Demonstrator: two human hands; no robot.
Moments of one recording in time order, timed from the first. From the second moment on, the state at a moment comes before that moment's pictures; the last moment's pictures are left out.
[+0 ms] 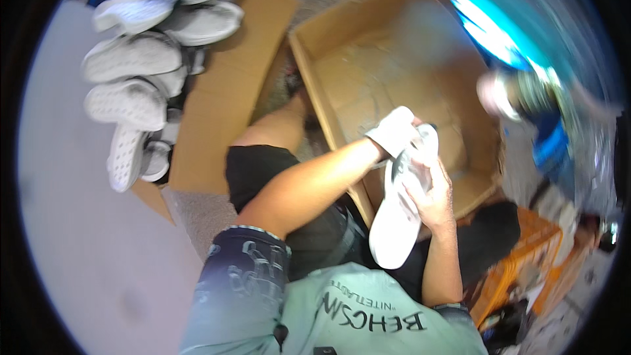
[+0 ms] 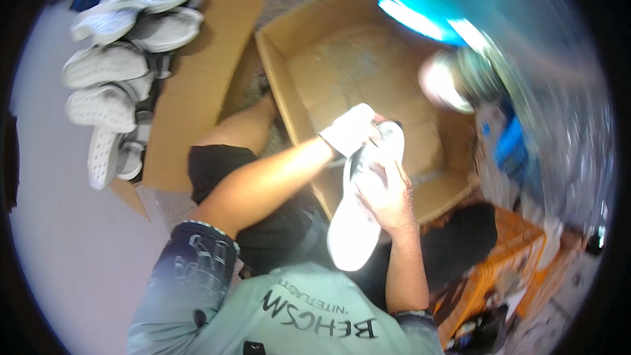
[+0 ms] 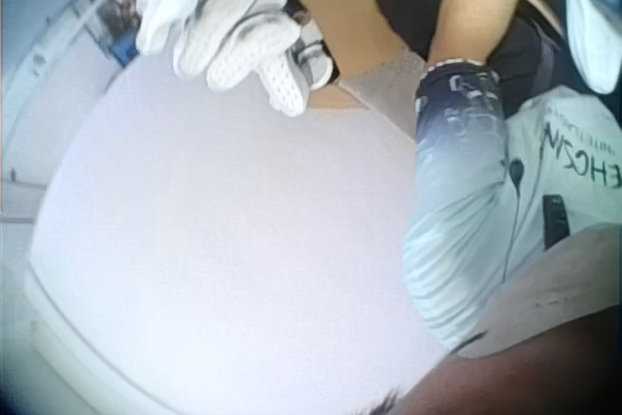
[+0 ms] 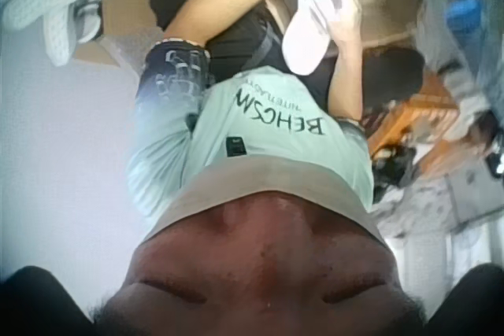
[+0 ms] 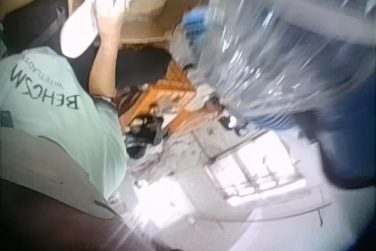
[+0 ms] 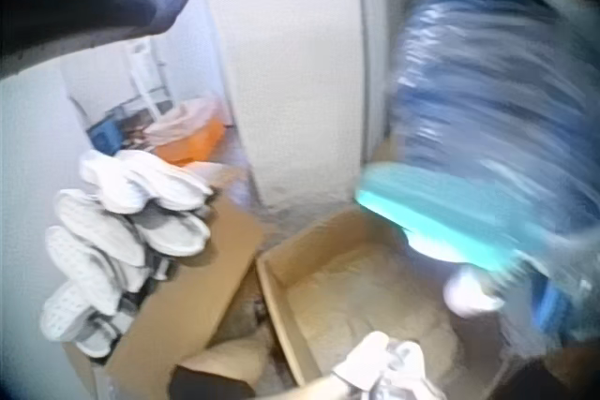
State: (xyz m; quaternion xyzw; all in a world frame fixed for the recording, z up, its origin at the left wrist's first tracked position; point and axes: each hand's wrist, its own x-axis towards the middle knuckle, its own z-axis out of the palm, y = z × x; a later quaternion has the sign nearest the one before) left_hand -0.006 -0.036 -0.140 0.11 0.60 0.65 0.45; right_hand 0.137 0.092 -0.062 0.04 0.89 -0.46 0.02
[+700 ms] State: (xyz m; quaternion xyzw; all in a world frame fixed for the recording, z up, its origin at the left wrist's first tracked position) left_hand -0.001 -0.026 -0.004 0.15 0.10 0.89 0.41; right_hand 0.163 0.116 0.097 0.22 0.44 -0.87 -0.03
